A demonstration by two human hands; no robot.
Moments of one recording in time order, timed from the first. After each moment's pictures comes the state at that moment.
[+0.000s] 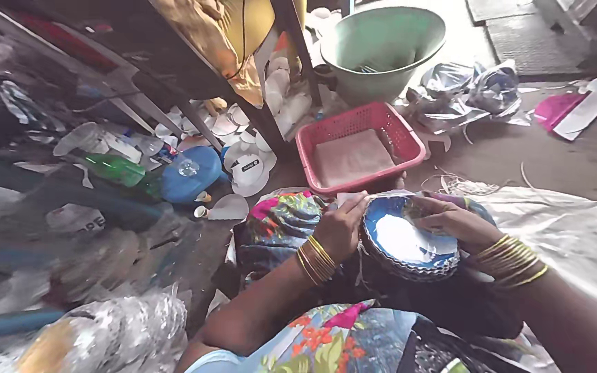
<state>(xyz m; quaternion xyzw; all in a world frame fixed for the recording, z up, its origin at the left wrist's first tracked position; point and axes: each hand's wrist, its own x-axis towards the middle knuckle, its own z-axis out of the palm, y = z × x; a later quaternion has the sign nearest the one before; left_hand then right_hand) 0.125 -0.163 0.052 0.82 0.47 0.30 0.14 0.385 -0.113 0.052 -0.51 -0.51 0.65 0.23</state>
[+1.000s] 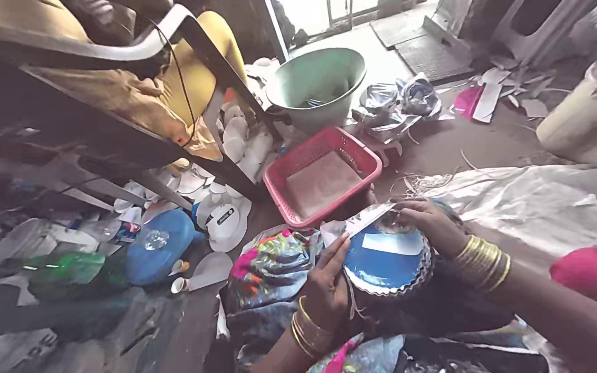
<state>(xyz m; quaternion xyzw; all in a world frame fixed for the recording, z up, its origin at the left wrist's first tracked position) 0.128 -0.182 0.026 0.77 0.36 0.47 0.23 0.381 -0.127 0.055 -0.59 -0.51 0.48 0.39</state>
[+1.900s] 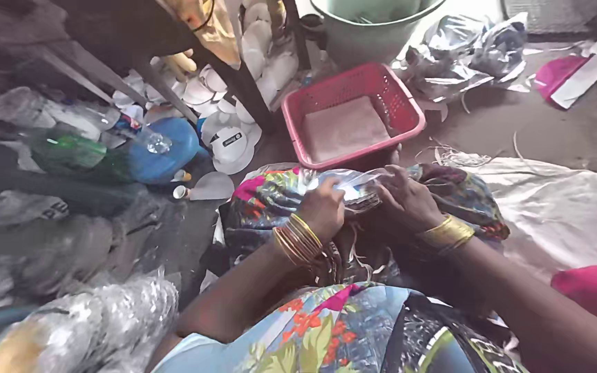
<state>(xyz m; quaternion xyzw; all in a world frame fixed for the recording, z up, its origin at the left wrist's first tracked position) 0.105 -0.161 0.074 0.78 0.56 0.15 0.25 0.334 -0.122 -0.013 -0.52 -0.80 0.20 0.23</state>
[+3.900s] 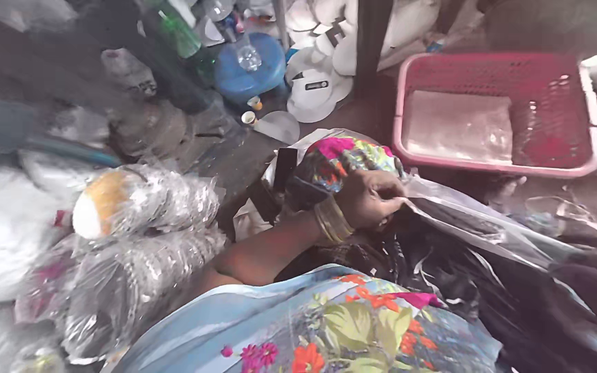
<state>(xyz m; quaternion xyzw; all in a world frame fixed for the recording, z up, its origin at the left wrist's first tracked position) 0.025 -0.188 0.020 0.65 0.48 0.51 0.30 0.406 -0.125 0.048 -0.29 -0.93 0.16 0.16</state>
